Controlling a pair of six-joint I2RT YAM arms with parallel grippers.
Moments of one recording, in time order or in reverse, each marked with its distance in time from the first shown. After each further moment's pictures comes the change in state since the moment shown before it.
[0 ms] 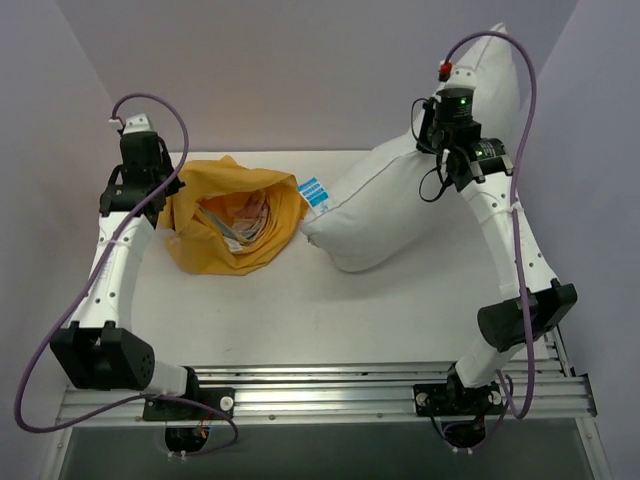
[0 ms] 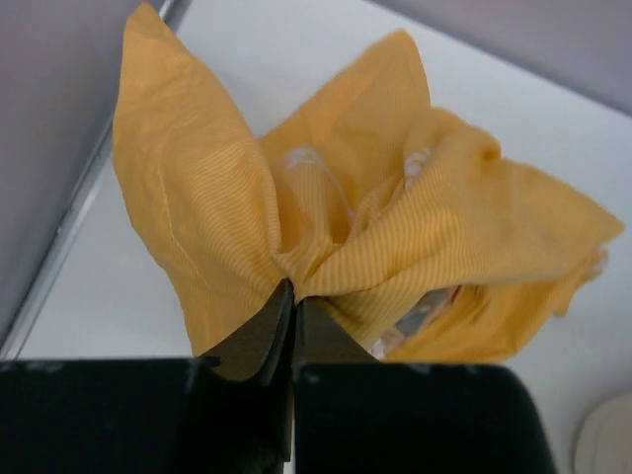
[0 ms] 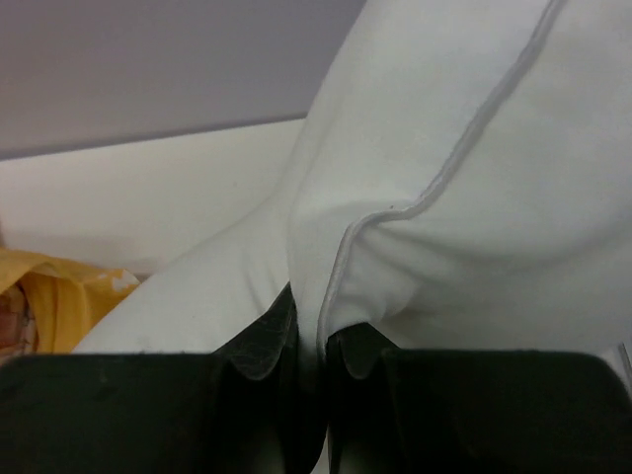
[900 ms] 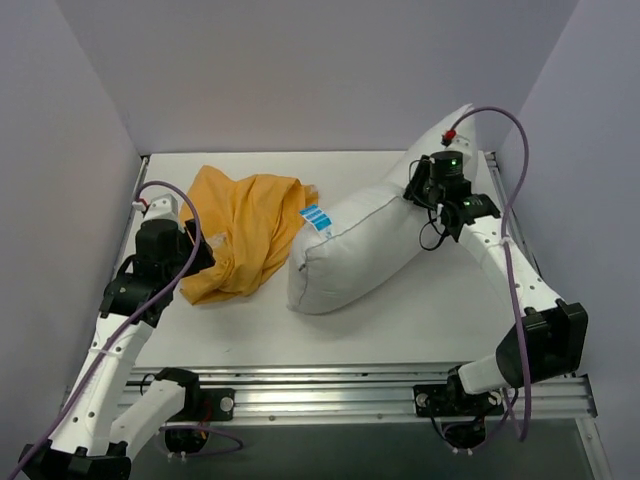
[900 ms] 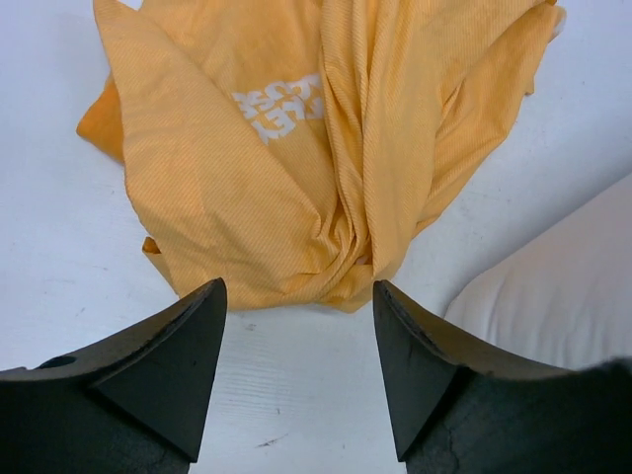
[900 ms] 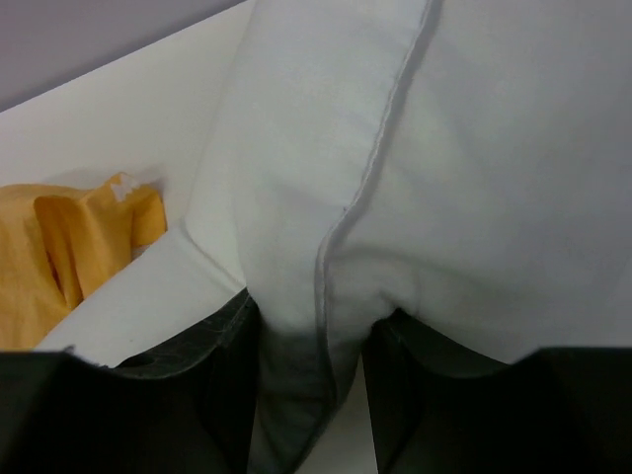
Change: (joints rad) left arm -0.208 -0.602 -0.608 -0.064 0.068 -0.124; right arm -0.023 -0.206 -0.708 0.335 -0.107 0.248
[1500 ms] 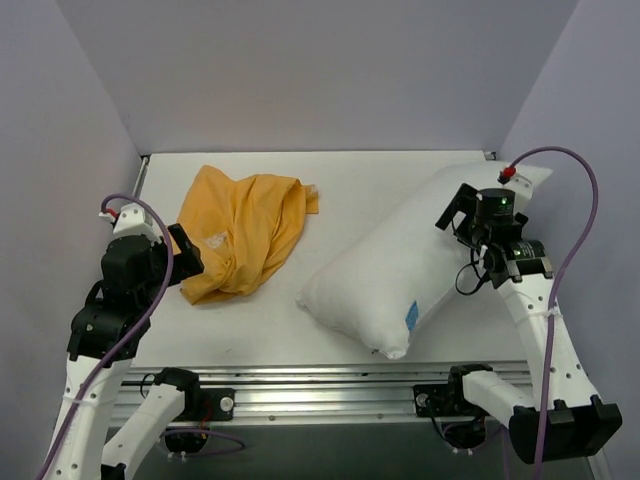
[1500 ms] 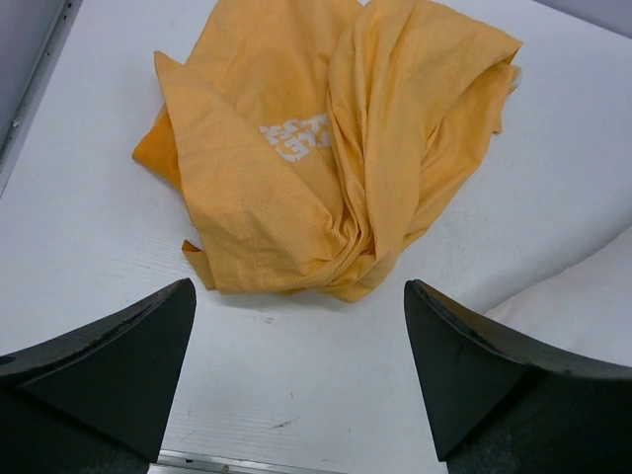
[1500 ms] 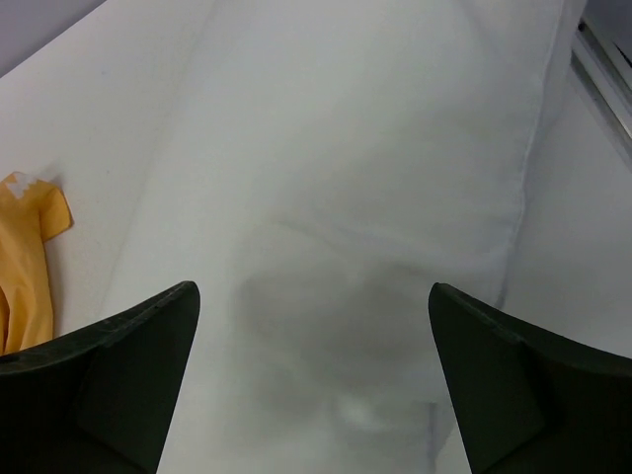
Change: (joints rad) left arm 0.001 -0.166 0.107 -0.150 -0.052 0.025; right arm -0.157 -0.411 -0.185 -0.302 0.076 0.053
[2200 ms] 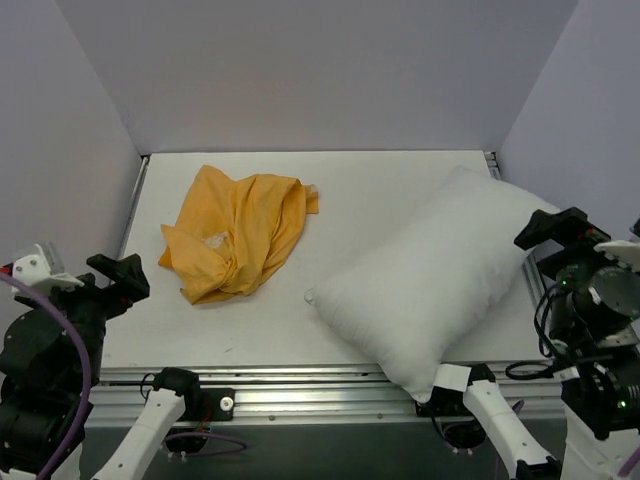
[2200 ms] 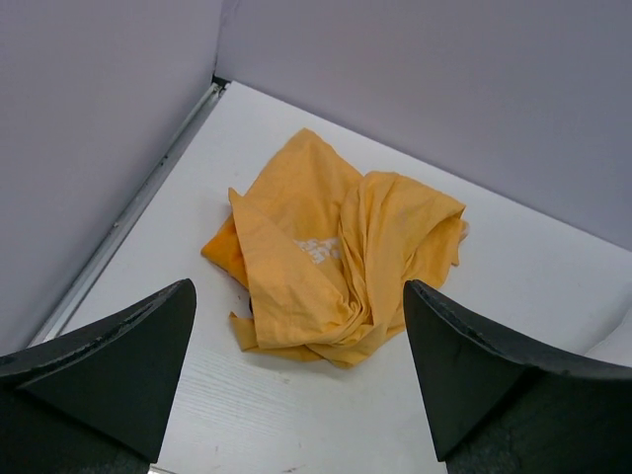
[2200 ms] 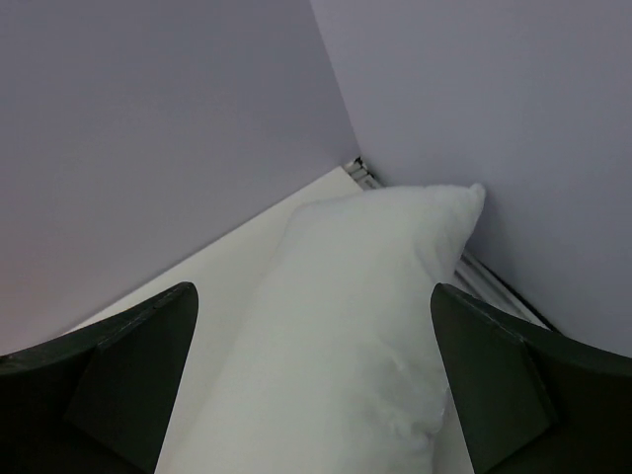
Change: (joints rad) left arm 0.000 -0.186 0.324 -0.165 -0.152 0.034; right arm 0.001 -0.370 0.373 -0.187 0.240 -0.148
